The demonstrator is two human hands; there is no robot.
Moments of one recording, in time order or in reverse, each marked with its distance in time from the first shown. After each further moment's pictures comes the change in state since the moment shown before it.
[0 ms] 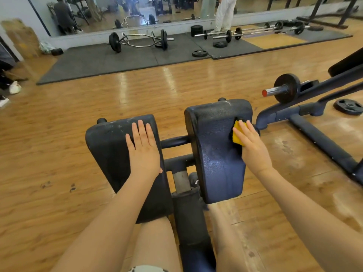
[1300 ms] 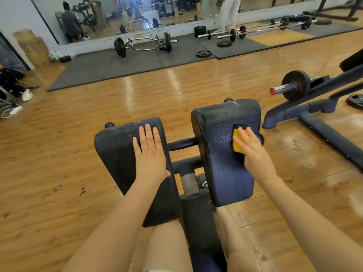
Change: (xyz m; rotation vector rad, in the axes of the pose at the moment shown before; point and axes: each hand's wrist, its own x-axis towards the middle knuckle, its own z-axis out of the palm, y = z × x) left_hand -0.002 -0.007 0.000 0.003 0.012 0.036; right_hand -0.012 -0.011 0.018 -0.018 -0.036 -0.105
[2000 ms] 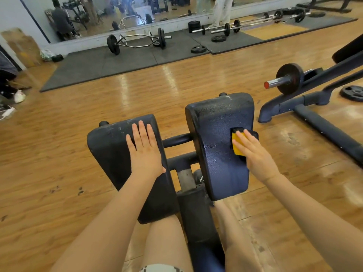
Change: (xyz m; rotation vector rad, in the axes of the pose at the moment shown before) left_hand 0.002 0.003 -0.001 0.002 -0.051 -0.009; right_hand -0.025 0.017 -0.008 -0.091 -0.092 -0.104
